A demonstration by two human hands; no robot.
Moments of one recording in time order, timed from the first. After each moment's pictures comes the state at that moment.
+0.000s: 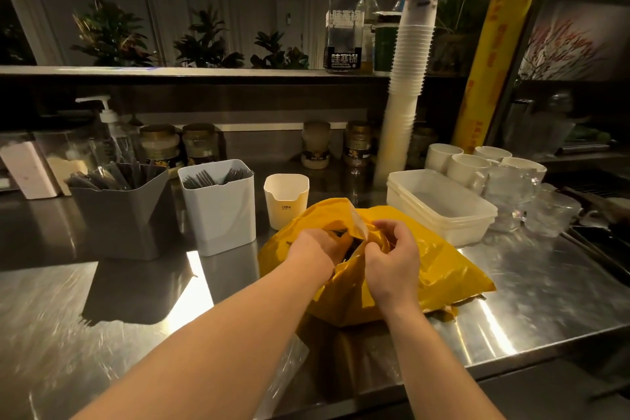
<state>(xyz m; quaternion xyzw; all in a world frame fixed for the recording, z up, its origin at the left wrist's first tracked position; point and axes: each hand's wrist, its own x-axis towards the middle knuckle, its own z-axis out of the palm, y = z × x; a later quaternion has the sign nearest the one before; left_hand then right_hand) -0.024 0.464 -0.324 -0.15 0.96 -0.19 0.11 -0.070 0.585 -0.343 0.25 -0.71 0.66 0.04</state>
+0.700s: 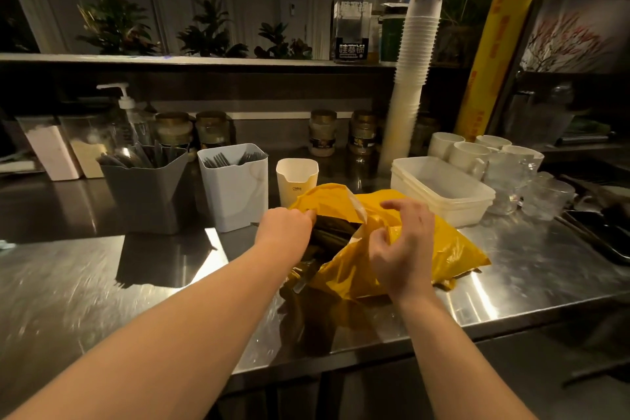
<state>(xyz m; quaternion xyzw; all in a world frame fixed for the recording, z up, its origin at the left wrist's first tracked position) 0.056 0.454 -0.322 -0.26 0.94 -0.20 -0.06 -0.040 0.616 -0.332 0.37 -0.73 0.52 0.23</state>
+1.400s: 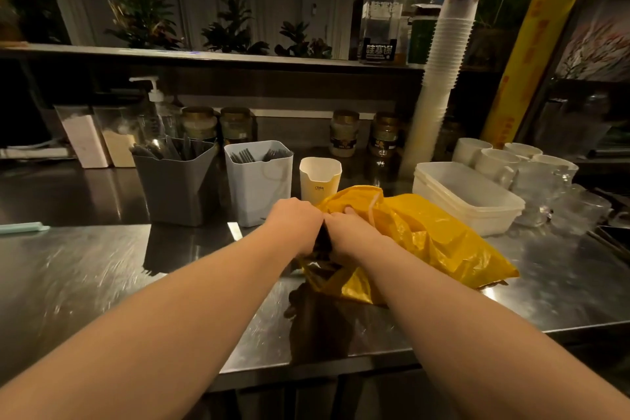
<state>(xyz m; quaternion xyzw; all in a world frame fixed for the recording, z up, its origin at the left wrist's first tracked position) 0.068 0.433 -0.301 -0.26 0.95 -0.14 0.04 -0.033 0.500 -0.324 0.57 -0.82 -0.04 -0.01</state>
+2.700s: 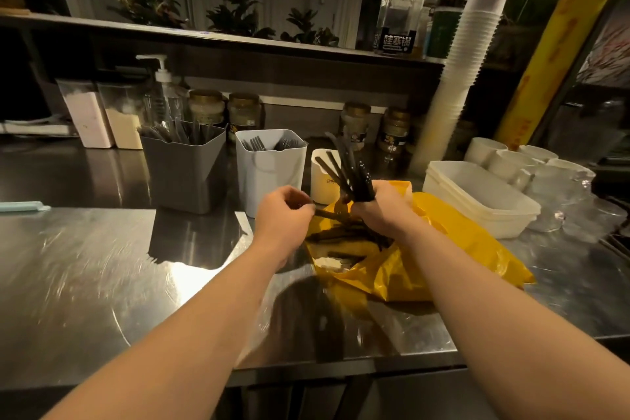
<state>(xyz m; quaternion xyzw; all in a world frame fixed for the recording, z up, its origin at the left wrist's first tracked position) 0.102 0.426 -0.336 -0.38 0.68 0.49 -0.39 -0.053 0.520 -0.292 0.47 -0.80 0.35 -0.14</state>
